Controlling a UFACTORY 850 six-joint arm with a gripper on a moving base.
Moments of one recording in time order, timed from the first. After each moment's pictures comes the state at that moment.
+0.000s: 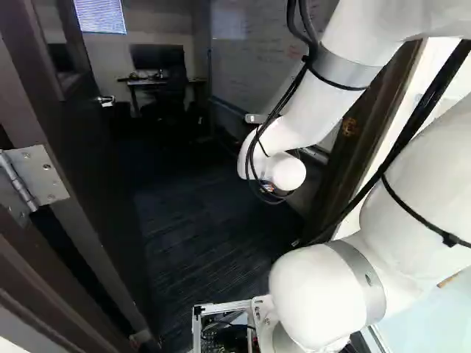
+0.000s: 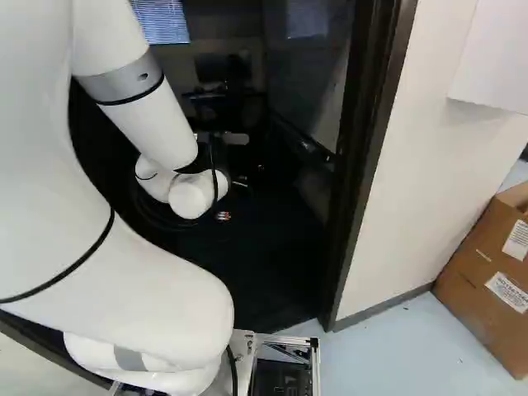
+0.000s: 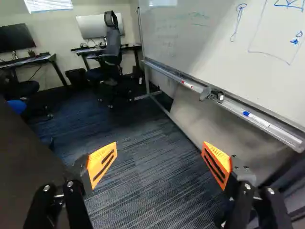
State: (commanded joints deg) arm 5.7 8.1 -15.9 9.4 50.1 0.0
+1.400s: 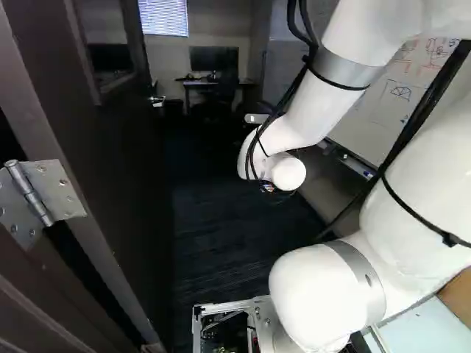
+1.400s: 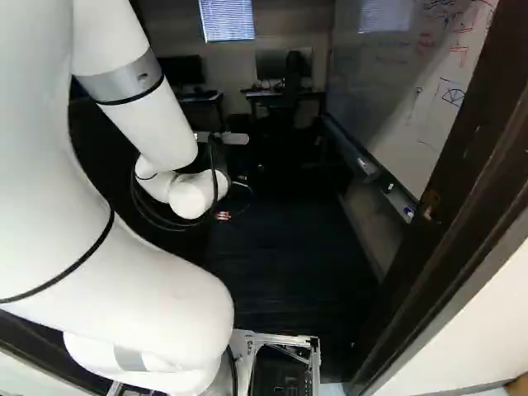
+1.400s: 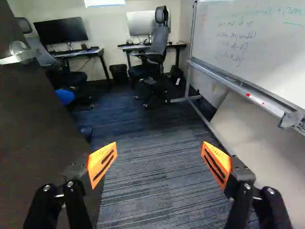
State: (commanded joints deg) arm 5.7 8.1 -15.9 9.4 50.1 0.0
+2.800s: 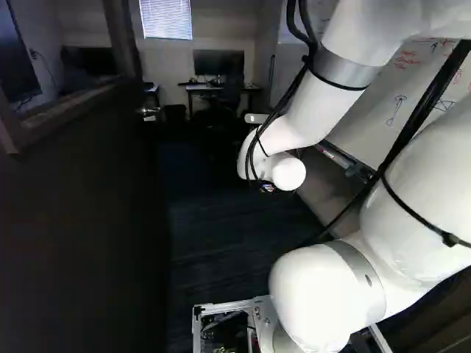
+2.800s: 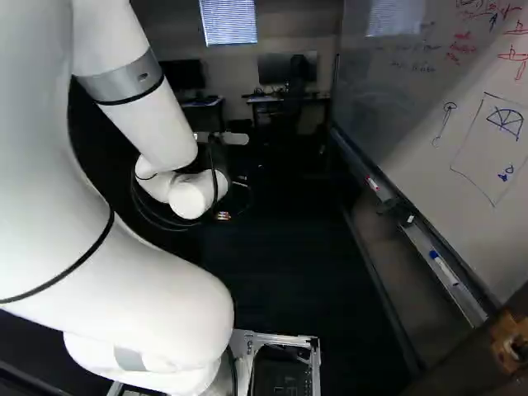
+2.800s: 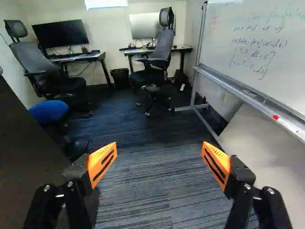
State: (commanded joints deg) arm 5.7 8.1 -15.9 9.4 50.1 0.0
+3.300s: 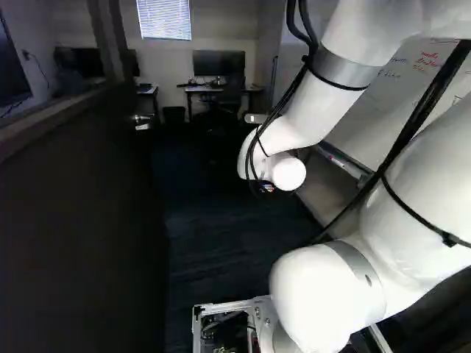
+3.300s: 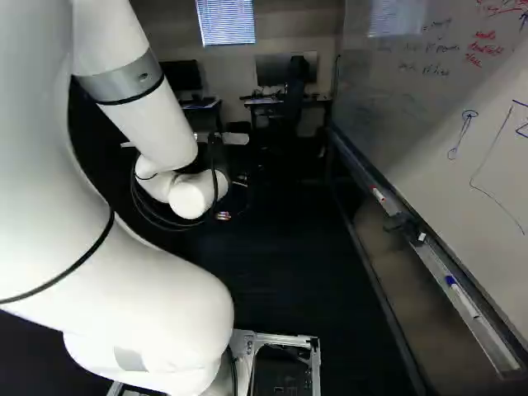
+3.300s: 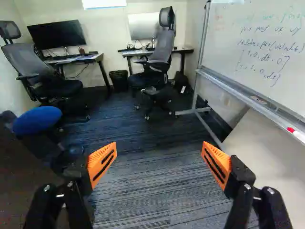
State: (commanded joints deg) arm 5.7 8.1 -15.9 9.4 50.1 0.0
